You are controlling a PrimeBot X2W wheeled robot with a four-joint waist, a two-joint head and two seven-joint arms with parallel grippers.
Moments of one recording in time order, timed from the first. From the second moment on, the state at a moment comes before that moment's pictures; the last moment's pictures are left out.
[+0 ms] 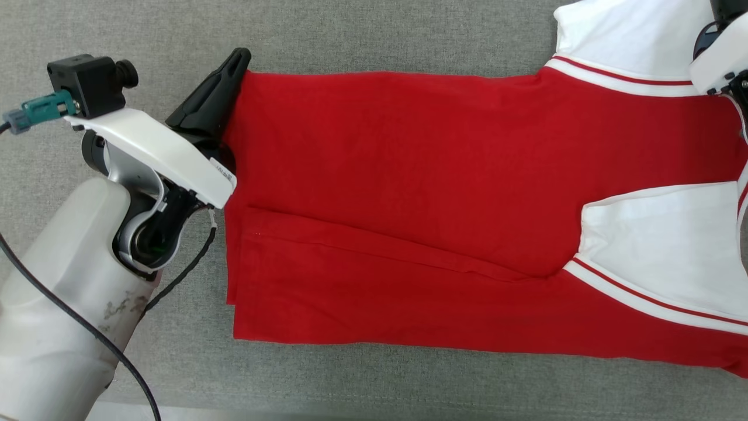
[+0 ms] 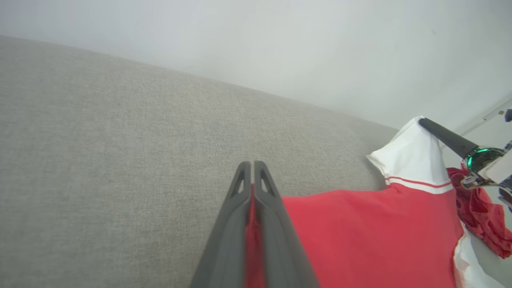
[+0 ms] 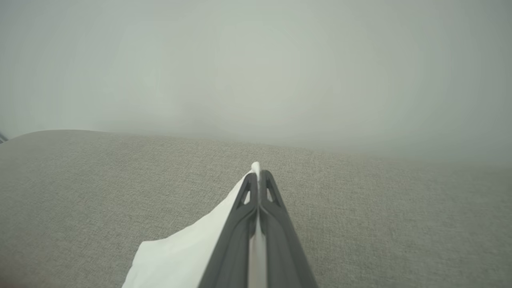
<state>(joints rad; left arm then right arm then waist) -0.79 0.41 -0.60 0.34 -1.09 -0.09 -0.02 -1.09 -0.45 0.49 0.68 0.69 0.13 -0.03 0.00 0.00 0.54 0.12</state>
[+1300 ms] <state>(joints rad) -0.32 0.52 -0.56 0.03 -1.08 0.08 -0.19 -0.06 -0.43 0.16 -0.04 0.83 0.13 -0.24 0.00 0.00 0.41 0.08</state>
